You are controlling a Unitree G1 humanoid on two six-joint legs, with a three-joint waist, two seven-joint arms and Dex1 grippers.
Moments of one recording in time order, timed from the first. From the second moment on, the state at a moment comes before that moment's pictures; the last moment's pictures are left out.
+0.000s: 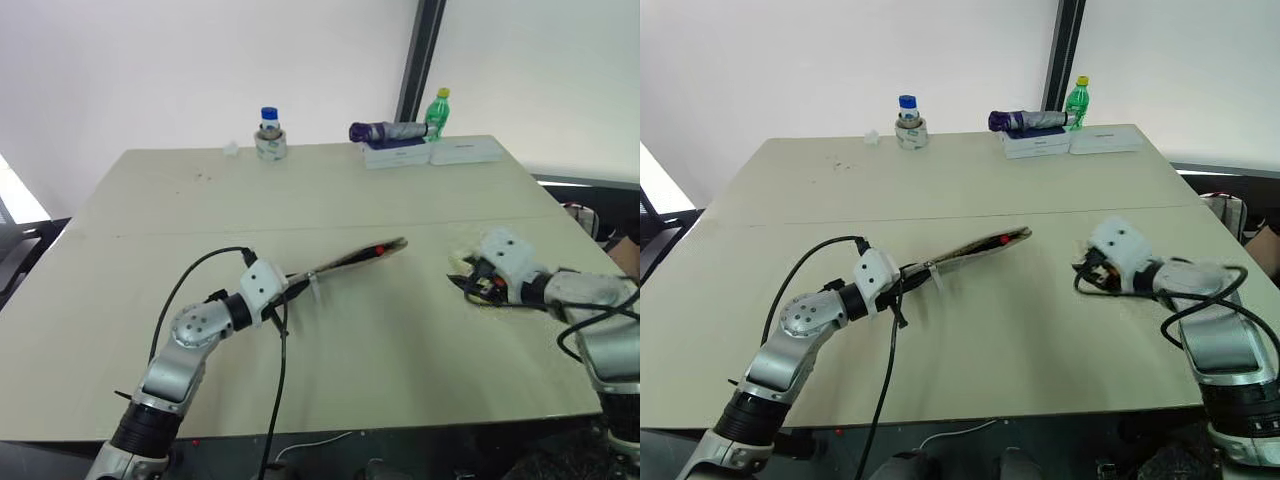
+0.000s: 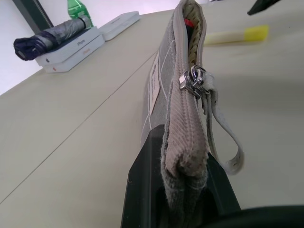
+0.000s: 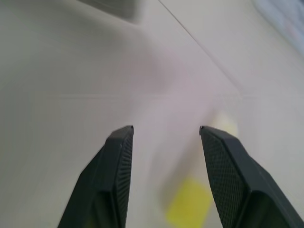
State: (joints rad) left arm -0.32 0.40 -0.15 -0.12 -0.11 0.08 -0.71; right arm -0.33 -0.75 -0.18 -0.17 0.03 0.77 0.78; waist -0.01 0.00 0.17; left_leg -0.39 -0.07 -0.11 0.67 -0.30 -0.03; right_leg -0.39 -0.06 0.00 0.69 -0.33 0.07
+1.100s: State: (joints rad) left arm -0.37 0.41 -0.17 -0.01 -0.01 -0.04 -0.63; right arm -0.29 -1.02 -0.09 -0.27 0.07 0.47 0.81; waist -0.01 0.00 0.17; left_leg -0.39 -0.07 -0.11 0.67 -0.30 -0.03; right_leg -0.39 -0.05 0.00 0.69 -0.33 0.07
